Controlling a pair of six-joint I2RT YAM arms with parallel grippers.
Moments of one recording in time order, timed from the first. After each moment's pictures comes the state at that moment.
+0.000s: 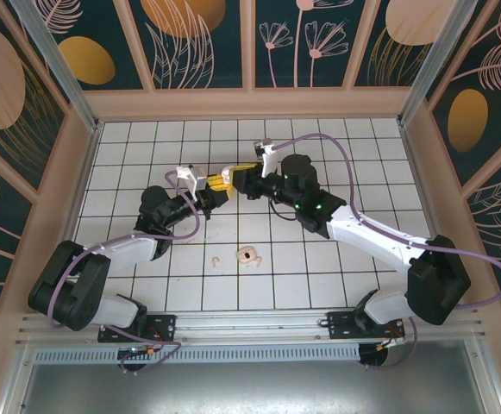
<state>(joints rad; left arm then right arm) -0.43 1.40 0.50 1.04 0.67 -0.23 0.78 1.39 0.99 0.23 -0.24 0.47</state>
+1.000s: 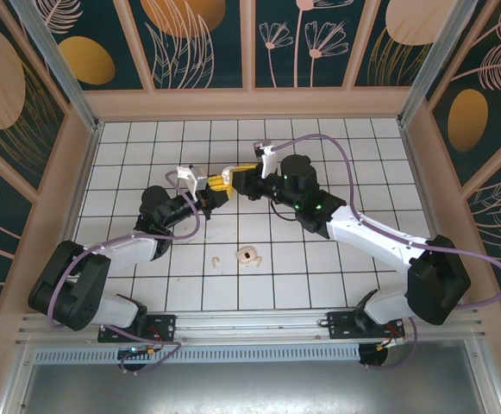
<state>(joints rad) -0.43 1.40 0.50 1.03 0.67 -0.23 0.78 1.39 0.99 0.22 -0.23 0.44</state>
